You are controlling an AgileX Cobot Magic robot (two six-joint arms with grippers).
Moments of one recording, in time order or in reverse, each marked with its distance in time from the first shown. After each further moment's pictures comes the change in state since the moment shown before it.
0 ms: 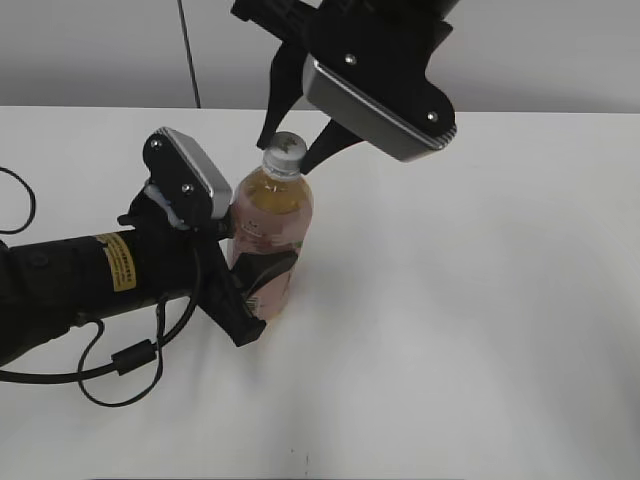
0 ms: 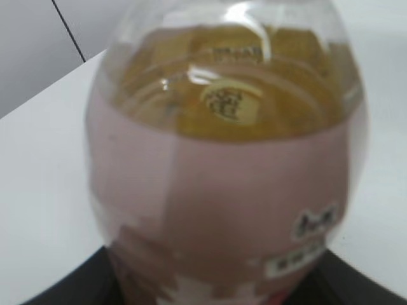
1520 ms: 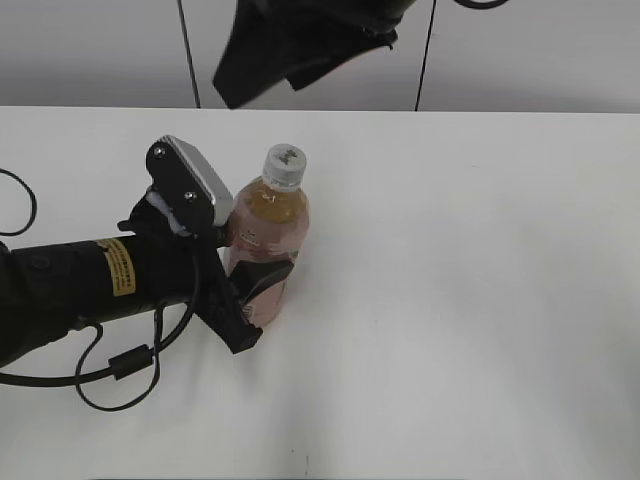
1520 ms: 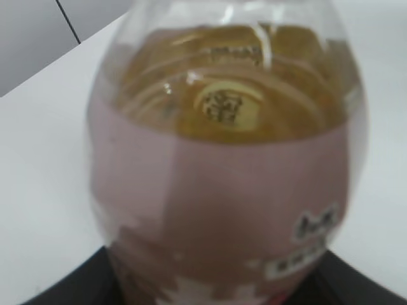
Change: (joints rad) left arm 0.000 0.003 0.001 0.007 0.037 0.000; right arm -0.001 -0.076 -0.031 0.081 0.000 2.041
